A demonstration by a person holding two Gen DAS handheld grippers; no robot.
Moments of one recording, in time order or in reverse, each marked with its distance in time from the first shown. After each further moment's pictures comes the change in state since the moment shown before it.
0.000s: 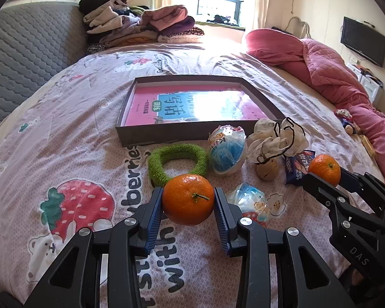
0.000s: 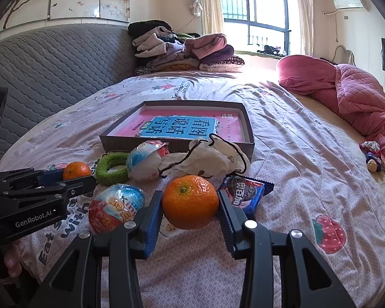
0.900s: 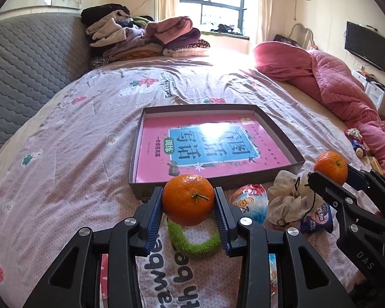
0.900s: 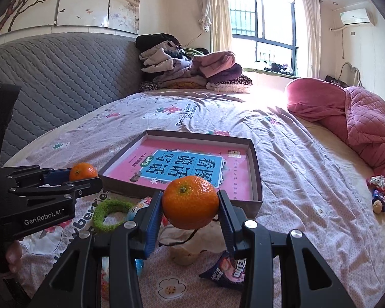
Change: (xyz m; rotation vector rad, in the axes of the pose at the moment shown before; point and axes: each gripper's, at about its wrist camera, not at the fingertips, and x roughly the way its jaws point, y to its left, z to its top) left arm 0.013 0.021 0.069 0.004 -0.060 0.036; right arm 0.024 0.003 0.063 -0.055 -0.092 0.014
